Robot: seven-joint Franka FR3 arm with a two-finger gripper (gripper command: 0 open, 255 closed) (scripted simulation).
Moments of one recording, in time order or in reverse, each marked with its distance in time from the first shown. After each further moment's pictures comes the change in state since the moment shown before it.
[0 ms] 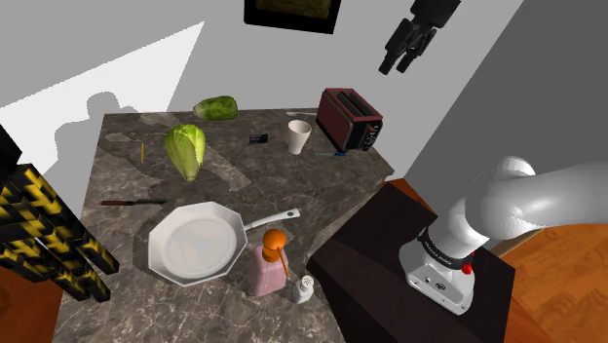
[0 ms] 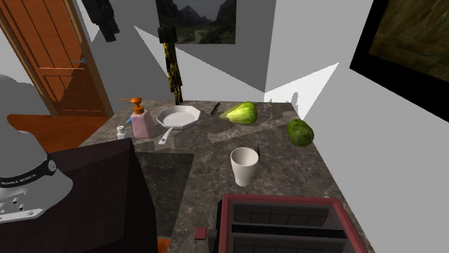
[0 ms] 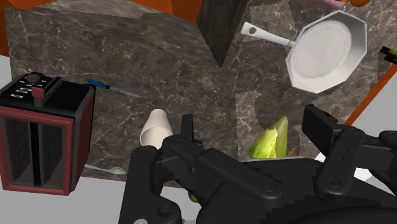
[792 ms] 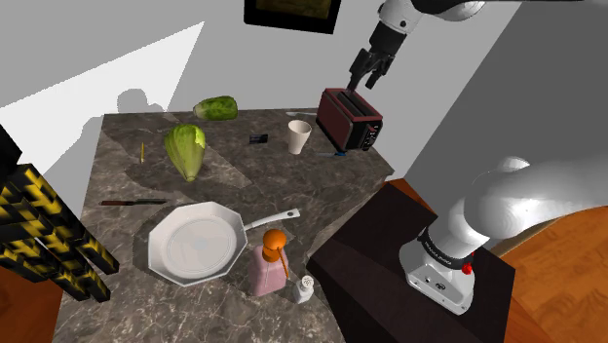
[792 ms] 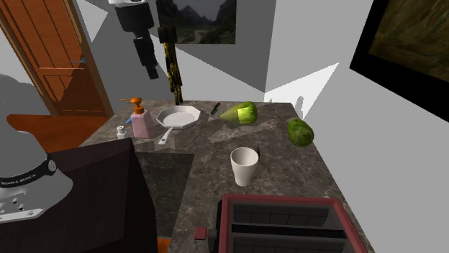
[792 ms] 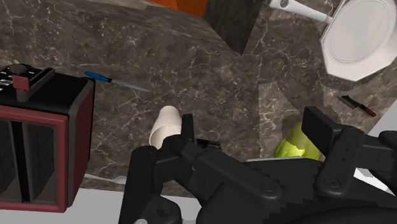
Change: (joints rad) arm -0.026 0.267 -0.076 -0.038 -0.015 0.267 -0.081
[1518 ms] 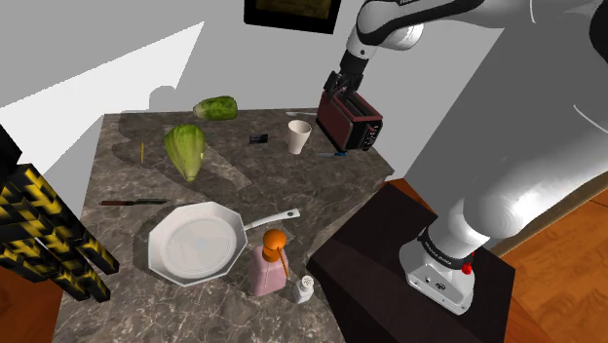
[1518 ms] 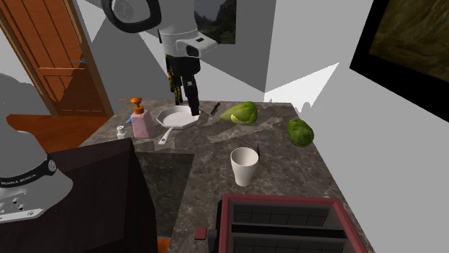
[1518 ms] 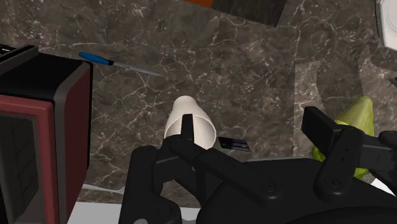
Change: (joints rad) arm -0.013 0.394 -0.079 0.116 0.048 0.236 -0.106
